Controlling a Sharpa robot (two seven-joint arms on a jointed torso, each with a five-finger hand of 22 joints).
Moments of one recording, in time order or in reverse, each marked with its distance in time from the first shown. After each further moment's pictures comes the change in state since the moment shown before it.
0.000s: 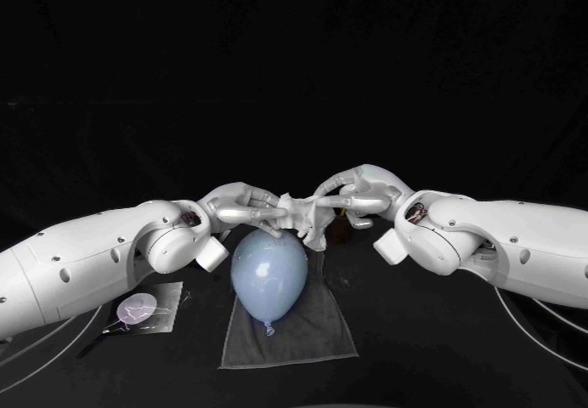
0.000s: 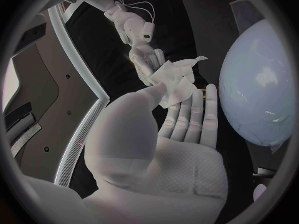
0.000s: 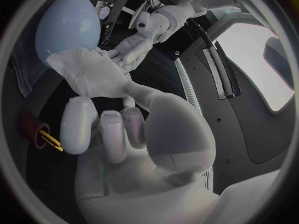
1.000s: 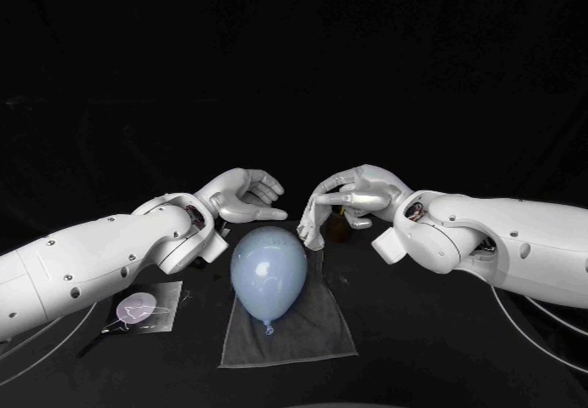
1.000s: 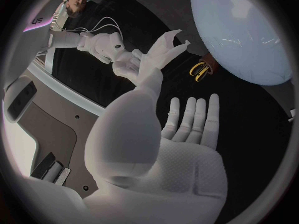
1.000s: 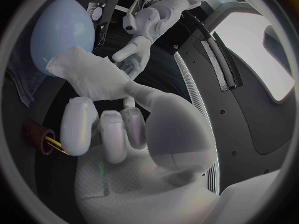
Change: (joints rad) left arm -0.001 0.013 0.000 0.018 -0.416 -0.256 0.094; left_hand 0.096 -0.008 -0.413 -0.039 0.000 -0.274 -0.034 0.291 0.050 -0.307 0.085 0.206 -0.002 -0.279 0.096 0.042 -0.098 -0.069 -0.088 0.022 -0.251 -0.171; right arm 0.000 0.000 0.000 0.002 0.089 0.008 -0.001; right_hand -0.018 -0.008 0.021 -0.004 0.003 -0.002 -0.002 0.012 0.000 0.000 0.000 0.008 0.000 -0.004 -0.004 -0.003 0.000 -0.001 0.008 0.000 0.011 0.000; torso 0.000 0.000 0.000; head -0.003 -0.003
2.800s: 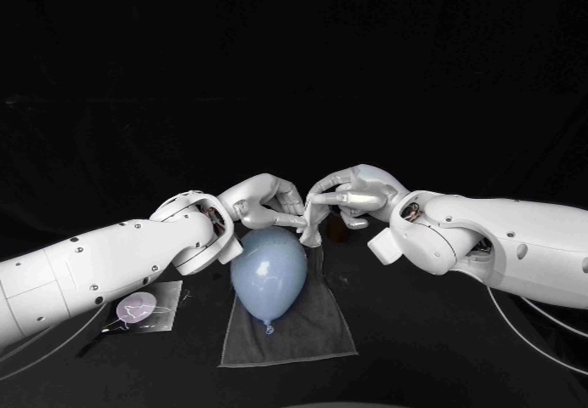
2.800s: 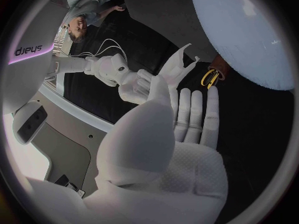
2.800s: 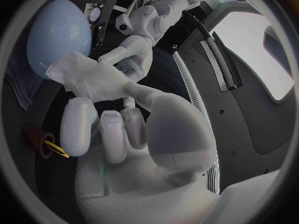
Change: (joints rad) left arm -0.003 0.060 -0.001 0.004 -0.211 0.005 0.035; left_hand 0.260 0.192 -0.263 0.239 0.000 0.306 0.014 0.056 -0.188 0.244 -0.124 0.188 -0.032 0.228 -0.123 0.164 -0.063 0.071 0.175 -0.007 0.017 -0.016; right arm 0.000 0.011 0.000 0.012 0.006 -0.018 0.001; right_hand -0.006 0.004 0.016 -0.006 0.010 0.001 0.000 0.000 0.000 0.000 0.000 0.004 0.001 0.000 0.000 0.003 0.000 -0.008 0.002 -0.003 0.005 0.001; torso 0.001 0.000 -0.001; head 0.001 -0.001
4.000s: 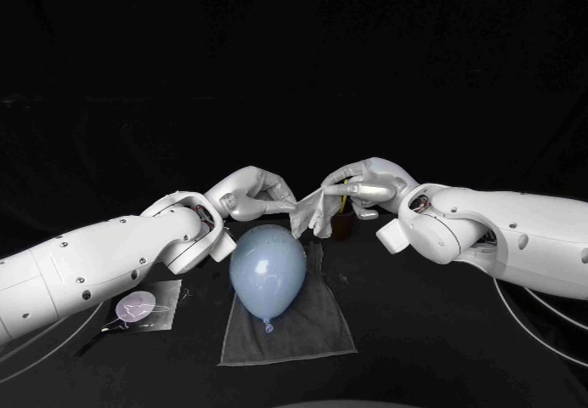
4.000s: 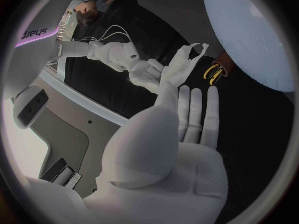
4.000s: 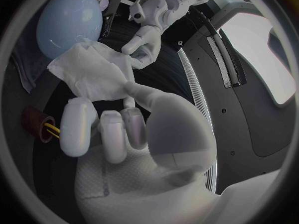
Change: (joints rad) left arm -0.003 -0.029 0.000 -0.008 0.158 -0.004 0.067; left_hand 0.116 0.095 0.089 -0.022 -0.009 0.136 -0.018 -0.105 -0.049 0.121 -0.036 -0.126 -0.069 0.081 -0.022 -0.088 -0.052 -0.001 0.003 -0.004 0.000 0.001; right arm 0.004 -0.011 0.000 -0.066 -0.010 -0.003 -0.001; right_hand -0.006 -0.006 0.010 -0.004 0.002 -0.002 -0.002 0.000 0.000 0.000 0.000 0.000 0.000 0.000 0.000 0.000 0.000 -0.007 -0.001 0.001 0.004 0.000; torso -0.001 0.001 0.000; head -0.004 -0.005
